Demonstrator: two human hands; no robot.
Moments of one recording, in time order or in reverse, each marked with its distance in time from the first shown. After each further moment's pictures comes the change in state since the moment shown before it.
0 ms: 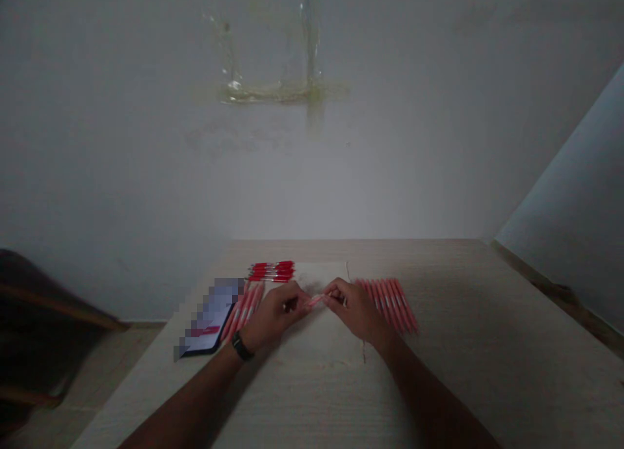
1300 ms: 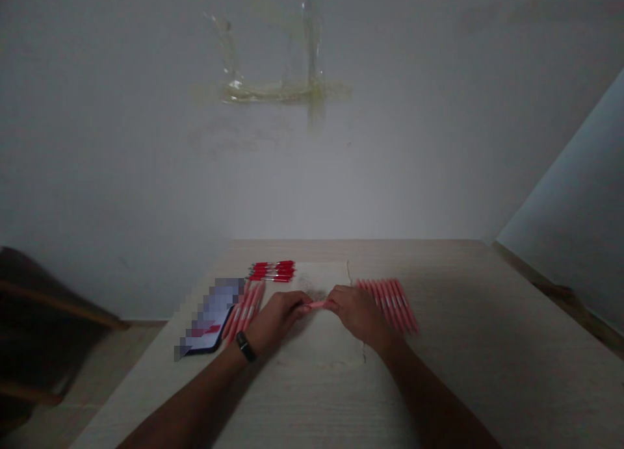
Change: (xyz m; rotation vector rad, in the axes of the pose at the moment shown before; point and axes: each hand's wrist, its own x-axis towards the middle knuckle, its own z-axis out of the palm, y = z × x) left_hand -0.002 -0.001 0.003 0.154 -0.142 -0.015; right_hand -0.002 -0.003 -0.004 -0.503 -0.136 -0.137
